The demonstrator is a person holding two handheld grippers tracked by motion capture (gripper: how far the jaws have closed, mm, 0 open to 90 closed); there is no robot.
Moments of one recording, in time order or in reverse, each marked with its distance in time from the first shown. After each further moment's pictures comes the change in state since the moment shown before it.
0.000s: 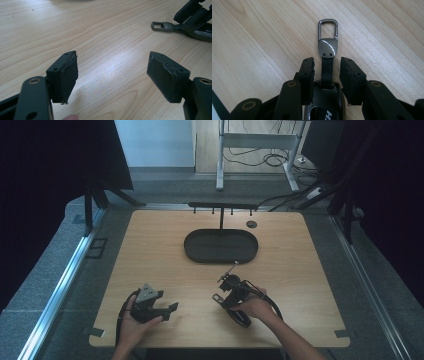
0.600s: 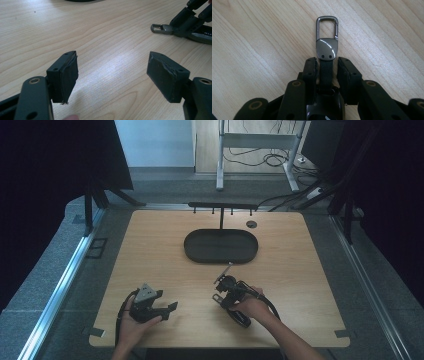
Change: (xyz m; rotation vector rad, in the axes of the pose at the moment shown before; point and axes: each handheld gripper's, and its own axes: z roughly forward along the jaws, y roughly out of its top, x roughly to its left) left arm 0.001 0.000 -0.002 -0.013 -0.001 -0.003; right arm 0.005 0.006 0.009 0.056 -0.056 -0.024
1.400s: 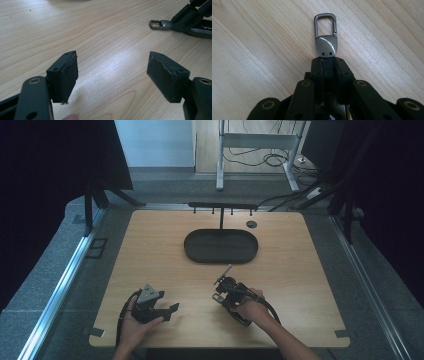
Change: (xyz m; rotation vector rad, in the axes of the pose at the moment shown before) left arm -0.003 0.000 0.003 0.015 0.000 0.015; right arm 0.005 -0.003 0.000 -0.015 -0.048 0.014
